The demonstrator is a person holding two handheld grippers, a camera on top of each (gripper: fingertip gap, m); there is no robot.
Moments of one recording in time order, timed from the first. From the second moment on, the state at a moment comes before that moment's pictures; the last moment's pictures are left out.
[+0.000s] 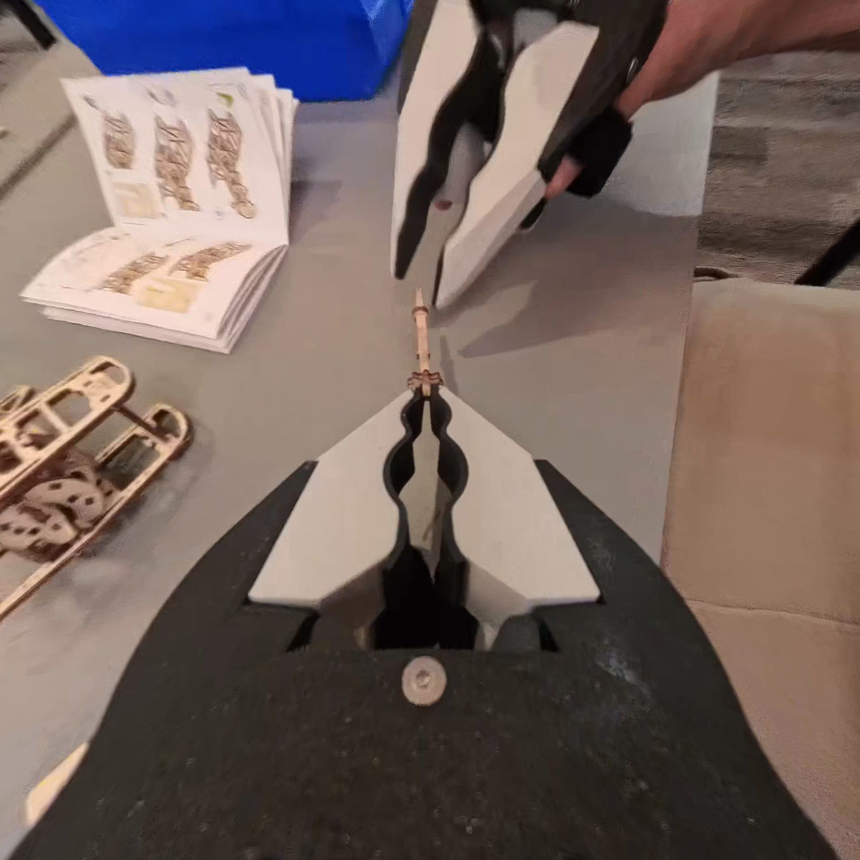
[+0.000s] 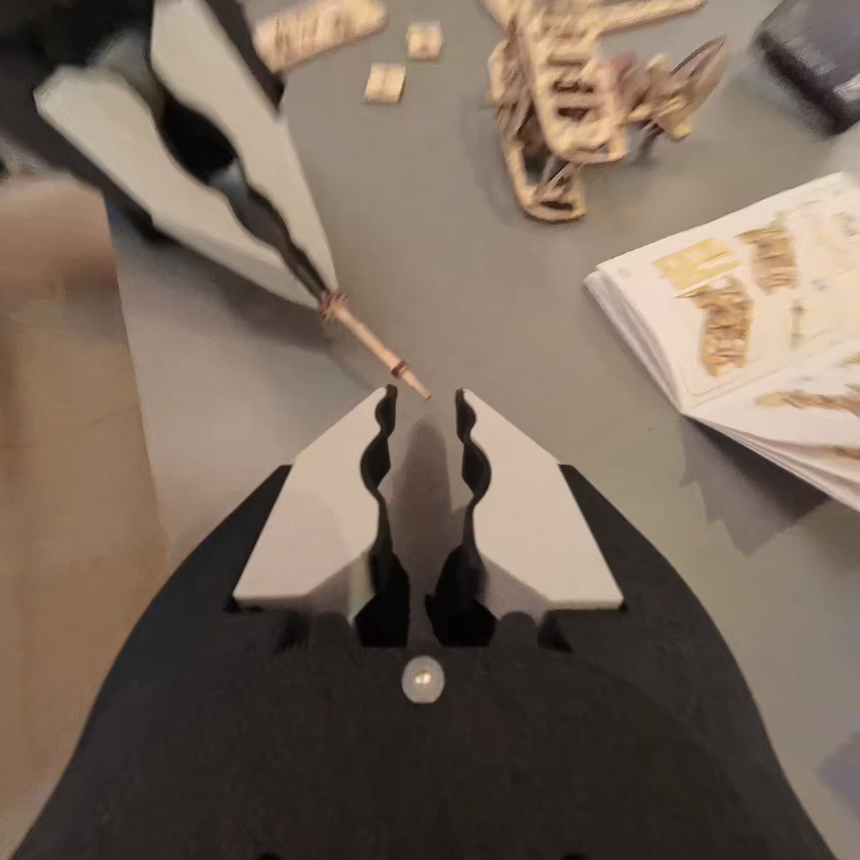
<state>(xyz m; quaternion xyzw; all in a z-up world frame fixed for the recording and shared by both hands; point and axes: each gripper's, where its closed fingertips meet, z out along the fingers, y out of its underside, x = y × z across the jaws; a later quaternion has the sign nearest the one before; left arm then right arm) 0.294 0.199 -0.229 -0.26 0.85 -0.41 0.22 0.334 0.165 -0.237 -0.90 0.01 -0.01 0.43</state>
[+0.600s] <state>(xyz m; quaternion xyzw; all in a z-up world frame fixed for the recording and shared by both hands) 0.302 0.201 -0.257 -0.16 0.90 -0.40 0.10 0.318 0.168 -0.260 -0.91 -0.10 0.00 0.41</state>
